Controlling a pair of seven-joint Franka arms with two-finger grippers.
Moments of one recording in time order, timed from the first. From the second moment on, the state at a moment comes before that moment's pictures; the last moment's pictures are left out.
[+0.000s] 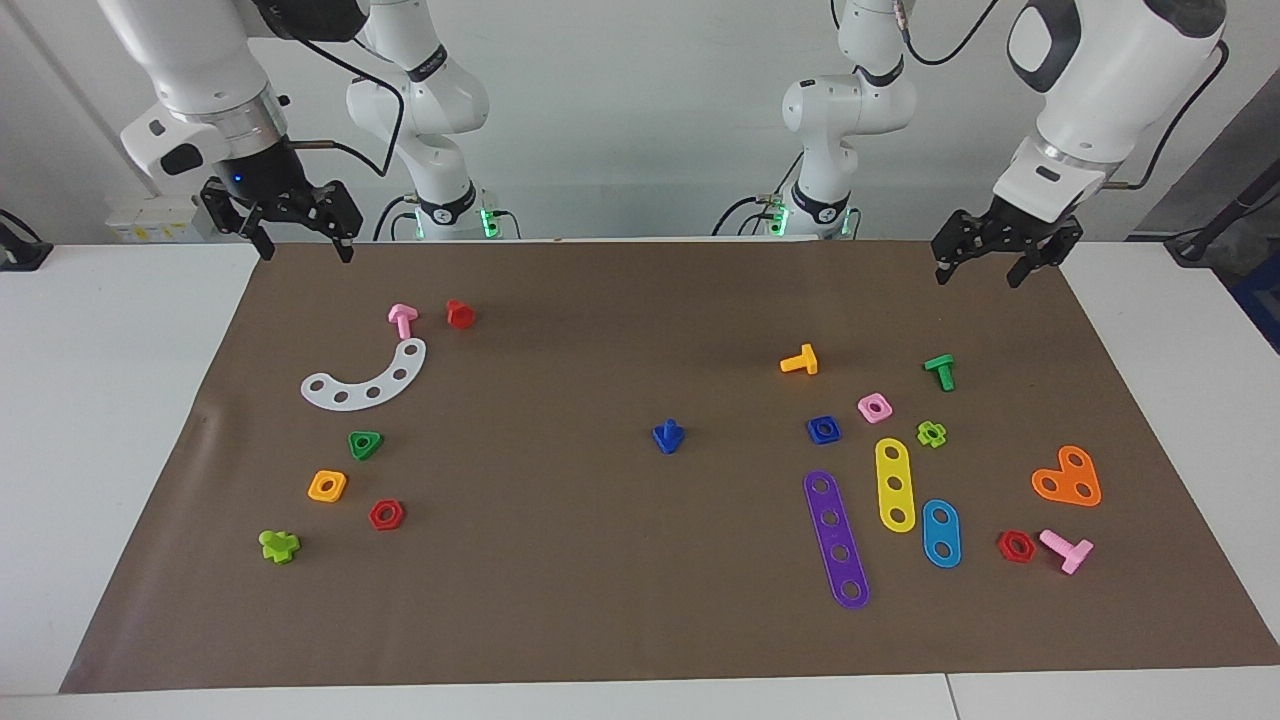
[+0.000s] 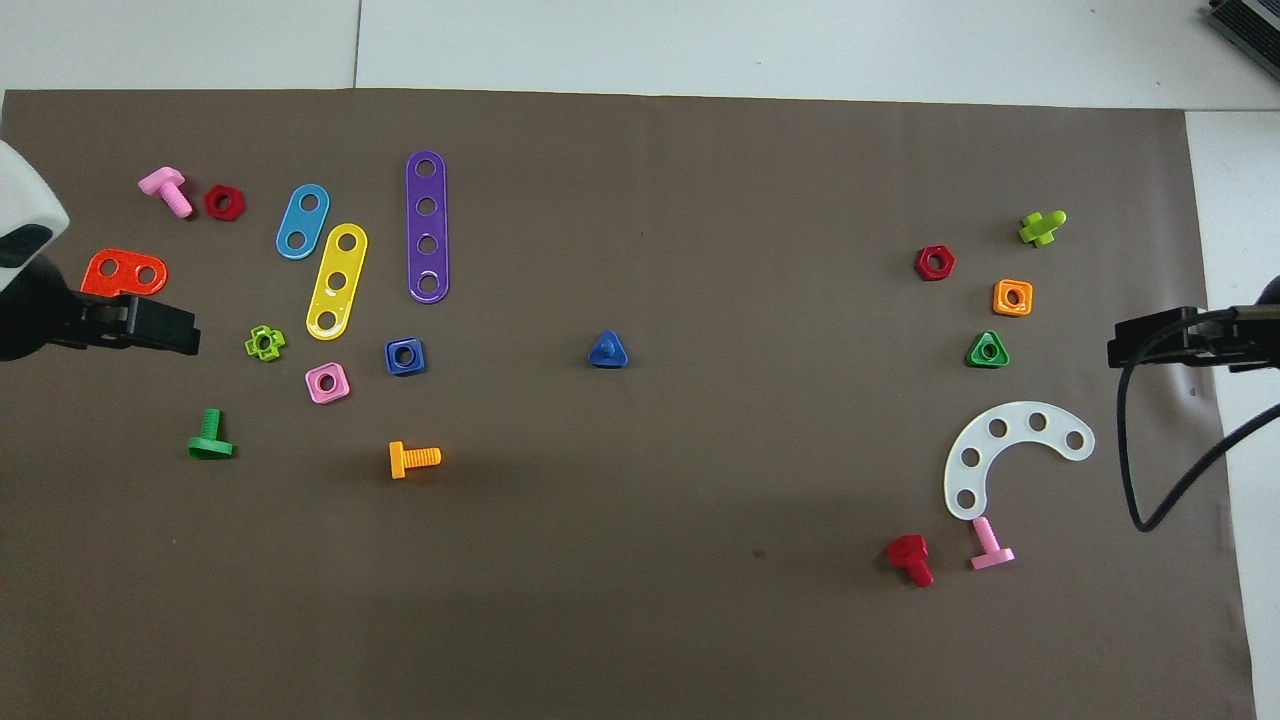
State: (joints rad) left arm -0.03 -0.04 -0.05 -1.72 -0.03 1.67 0.04; right arm 0.01 -0.08 -0.01 -1.64 -0.02 1.56 0.06
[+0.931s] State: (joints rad) left arm -0.19 0.12 -0.06 -2.00 -0.03 2.16 -0.15; right arm 0.01 -0.08 -0.01 -1.64 -0.02 1.56 0.06
